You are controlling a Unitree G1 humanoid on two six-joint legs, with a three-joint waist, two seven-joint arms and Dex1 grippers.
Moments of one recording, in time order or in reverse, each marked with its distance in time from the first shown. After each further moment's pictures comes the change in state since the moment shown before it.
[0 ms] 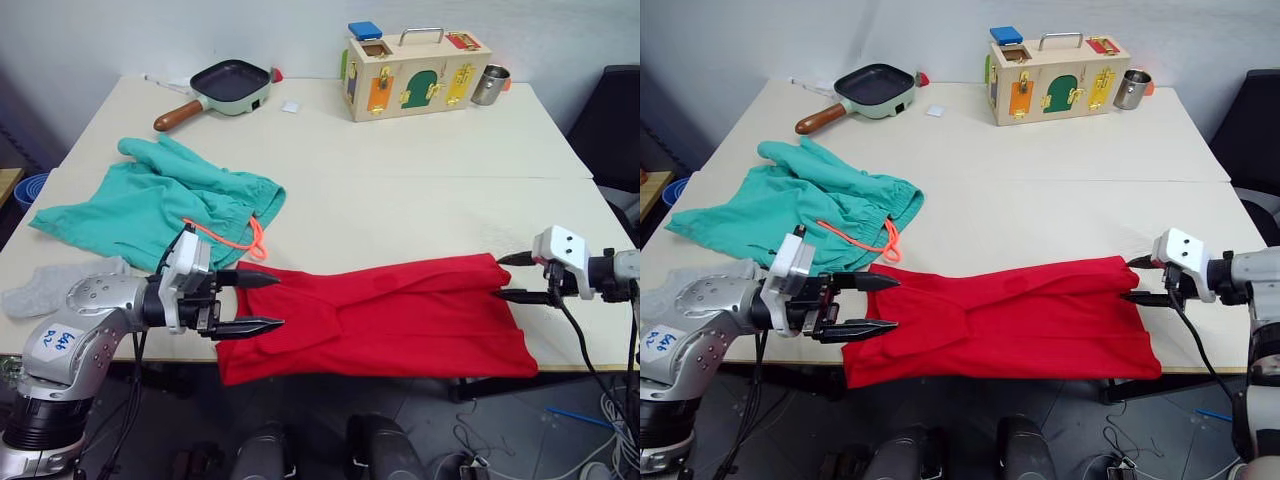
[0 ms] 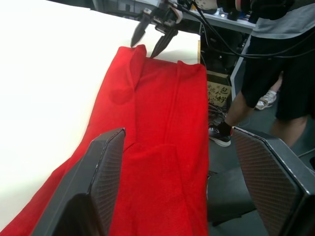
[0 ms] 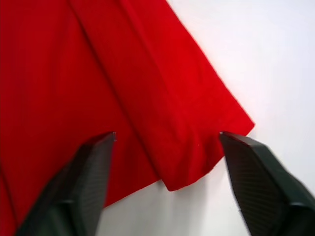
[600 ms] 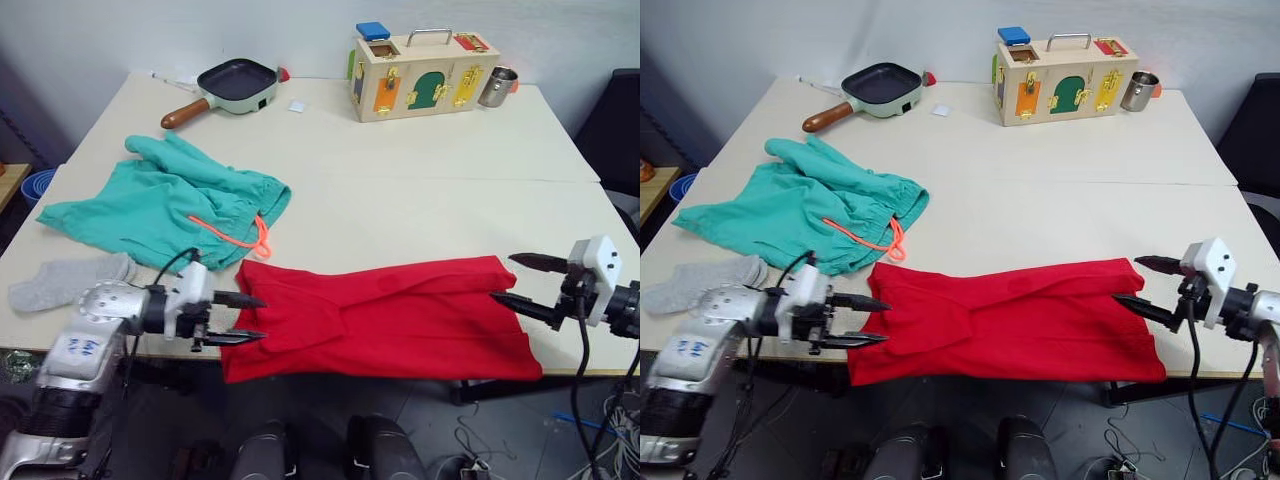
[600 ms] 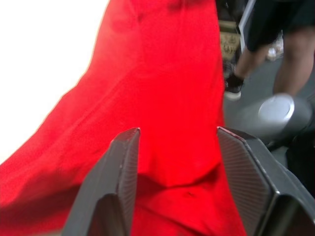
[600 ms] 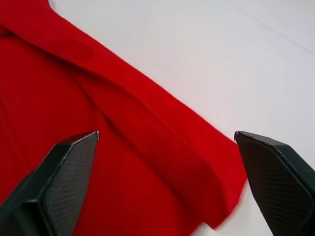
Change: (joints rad) left arm 0.027 0.068 -0.007 0.211 0.162 -0.219 -0.174; right arm 0.454 -0.016 -0.331 -0.617 0.330 0.366 -0.149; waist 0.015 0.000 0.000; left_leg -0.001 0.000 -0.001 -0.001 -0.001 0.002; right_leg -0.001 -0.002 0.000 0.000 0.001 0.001
